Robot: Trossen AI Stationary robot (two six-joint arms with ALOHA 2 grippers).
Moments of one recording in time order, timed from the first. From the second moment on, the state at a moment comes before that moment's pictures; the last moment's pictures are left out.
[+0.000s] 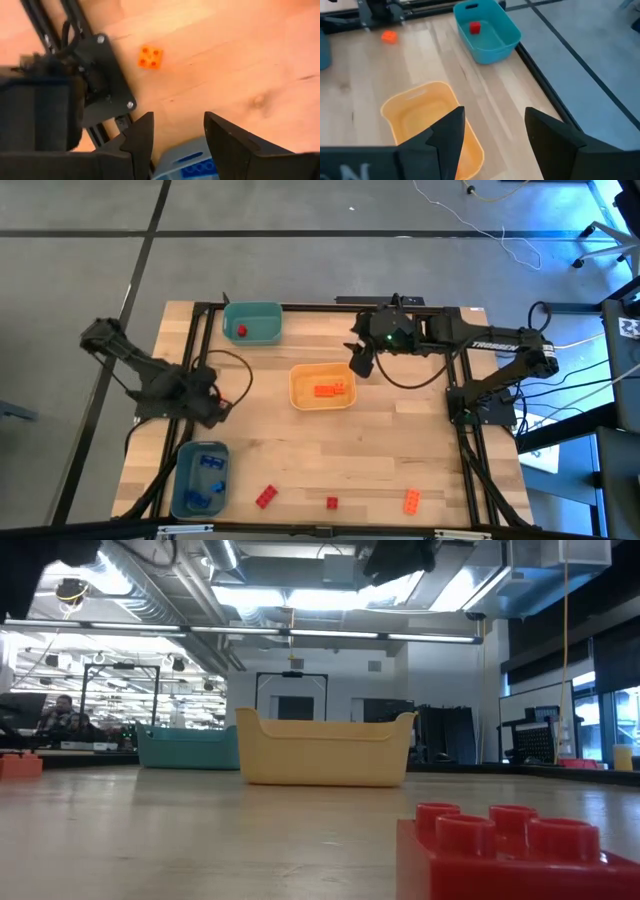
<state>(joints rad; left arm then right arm) -0.54 1.07 1.05 -1.51 -0.16 -1.77 -0.07 1.45 1.49 -0.75 0.33 0.15</state>
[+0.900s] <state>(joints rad) -0.06 1.09 0.70 -1.20 -0.04 -1.45 -0.14 1.45 1.49 -0.79 0.28 0.06</state>
